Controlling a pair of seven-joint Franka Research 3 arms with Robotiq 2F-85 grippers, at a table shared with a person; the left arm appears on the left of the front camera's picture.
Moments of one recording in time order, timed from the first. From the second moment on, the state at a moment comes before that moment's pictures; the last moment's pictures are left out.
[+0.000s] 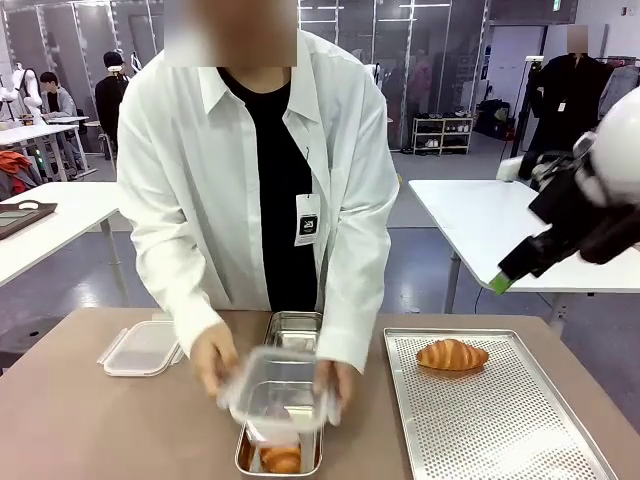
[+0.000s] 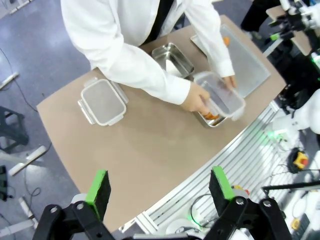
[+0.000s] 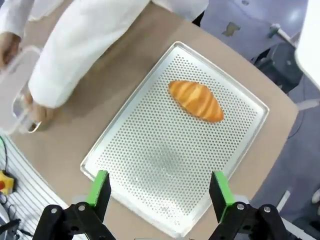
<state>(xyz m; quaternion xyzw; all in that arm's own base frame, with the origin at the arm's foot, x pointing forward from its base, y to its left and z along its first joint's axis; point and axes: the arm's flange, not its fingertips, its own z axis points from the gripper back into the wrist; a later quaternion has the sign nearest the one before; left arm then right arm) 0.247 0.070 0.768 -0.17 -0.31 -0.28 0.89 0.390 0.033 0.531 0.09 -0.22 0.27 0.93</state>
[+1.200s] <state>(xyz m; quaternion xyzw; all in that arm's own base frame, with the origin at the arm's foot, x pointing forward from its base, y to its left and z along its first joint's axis) 0.247 0.070 0.769 -0.17 -0.31 -0.28 0.89 0.197 -0.252 0.545 0.32 -0.48 -0.09 0.81</state>
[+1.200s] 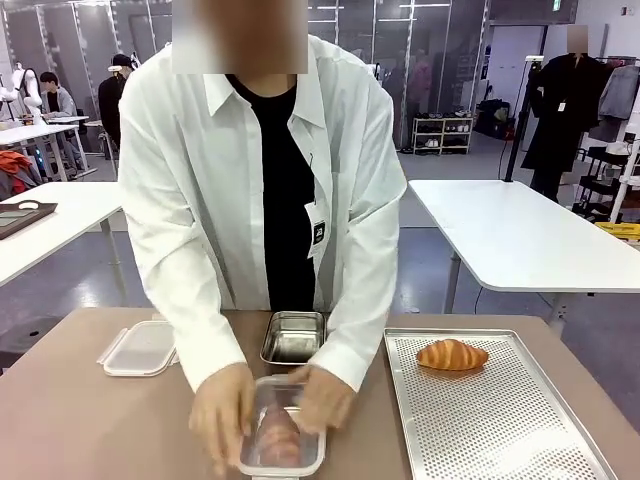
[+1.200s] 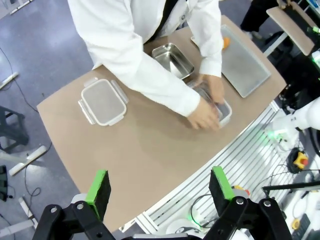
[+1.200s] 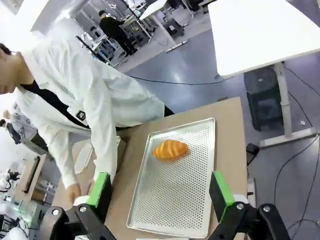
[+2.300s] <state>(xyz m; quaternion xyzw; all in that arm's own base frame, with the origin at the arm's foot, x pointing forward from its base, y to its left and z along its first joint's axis) 0.247 0.070 0.769 -0.17 -0.31 -0.28 0.89 0.197 -0.251 0.553 0.32 -0.48 -0.08 0.81</state>
